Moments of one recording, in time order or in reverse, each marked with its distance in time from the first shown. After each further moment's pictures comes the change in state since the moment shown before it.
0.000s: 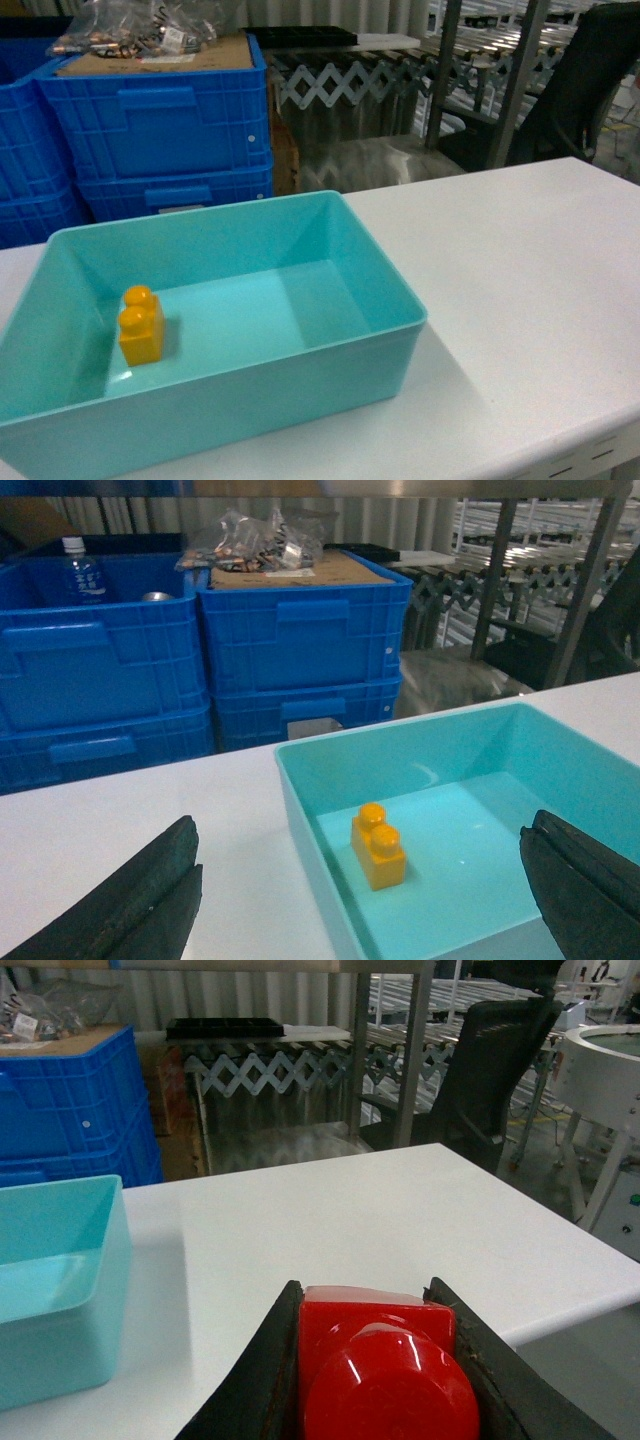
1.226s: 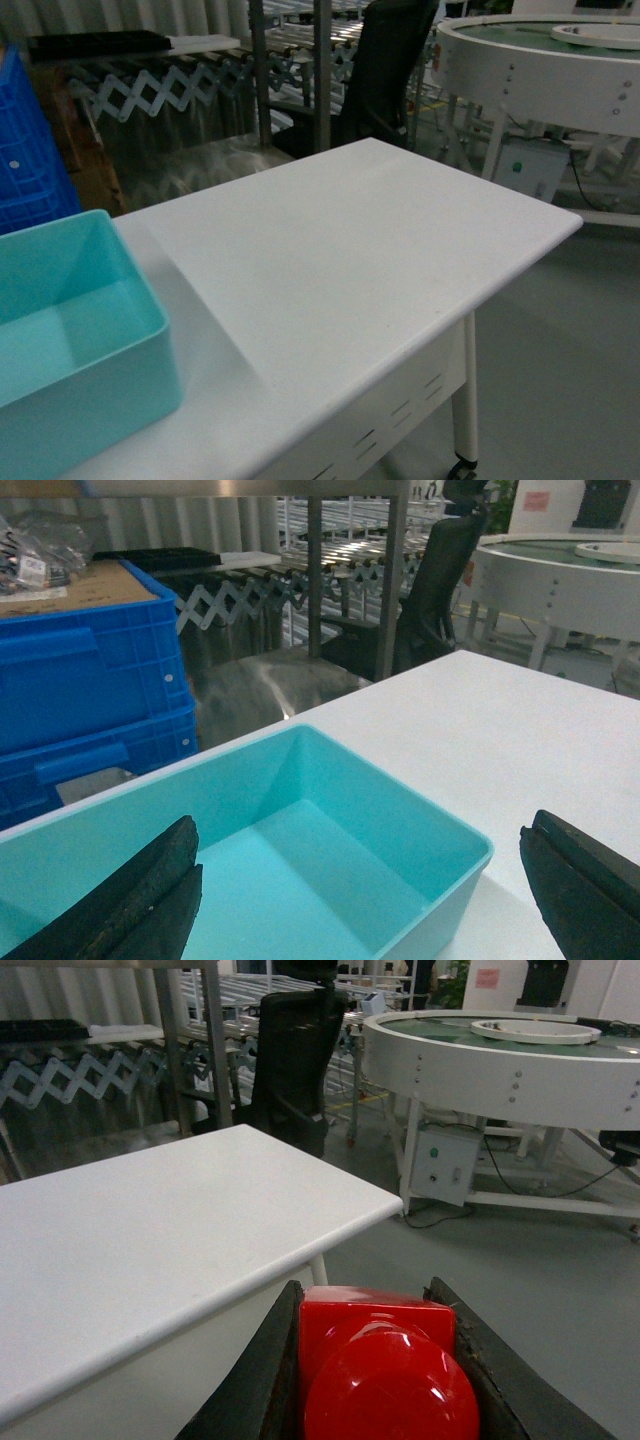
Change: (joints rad) left arm 0.000 0.000 0.000 0.000 0.000 0.000; right arm 0.000 0.000 0.000 0.000 0.000 0.000
